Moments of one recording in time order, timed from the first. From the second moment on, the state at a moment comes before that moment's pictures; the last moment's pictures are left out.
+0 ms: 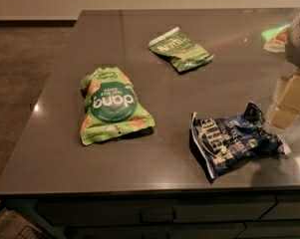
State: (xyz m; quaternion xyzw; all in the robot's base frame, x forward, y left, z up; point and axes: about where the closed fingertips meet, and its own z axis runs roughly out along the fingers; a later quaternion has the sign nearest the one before) arm 0.438 -0.216 0.977 -0.60 0.78 -0.04 0.16
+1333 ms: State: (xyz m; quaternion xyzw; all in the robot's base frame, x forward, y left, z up) arm 0.488 -0.124 0.978 -0.70 0.68 -0.01 0.22
